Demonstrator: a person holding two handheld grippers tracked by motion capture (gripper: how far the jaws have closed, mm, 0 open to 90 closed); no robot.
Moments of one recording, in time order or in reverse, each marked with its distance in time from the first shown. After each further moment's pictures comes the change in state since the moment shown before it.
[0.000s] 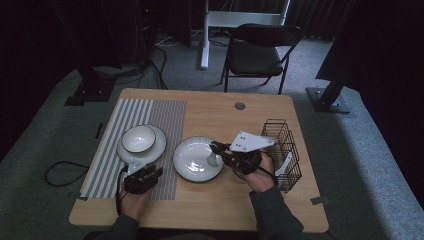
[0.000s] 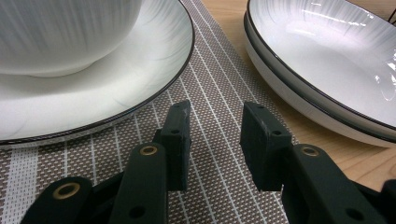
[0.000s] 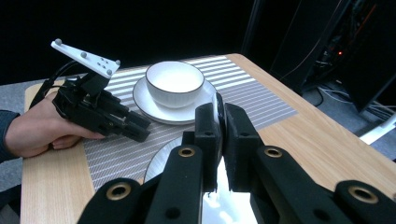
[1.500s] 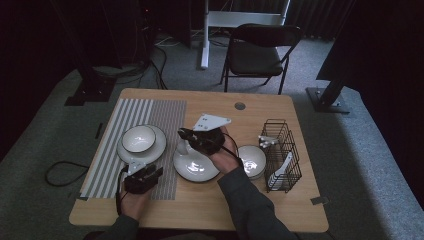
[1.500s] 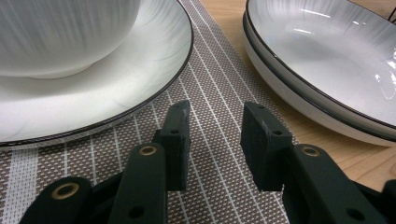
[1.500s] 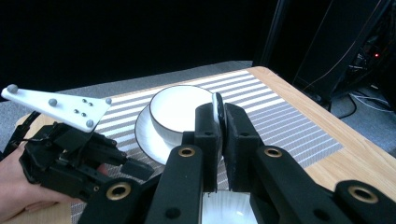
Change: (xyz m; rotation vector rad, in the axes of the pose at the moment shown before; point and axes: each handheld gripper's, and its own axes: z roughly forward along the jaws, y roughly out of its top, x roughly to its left) left arm -0.001 0.000 0.000 0.001 0.000 0.008; right arm -0.003 0.031 0.098 -0.006 0.084 0.027
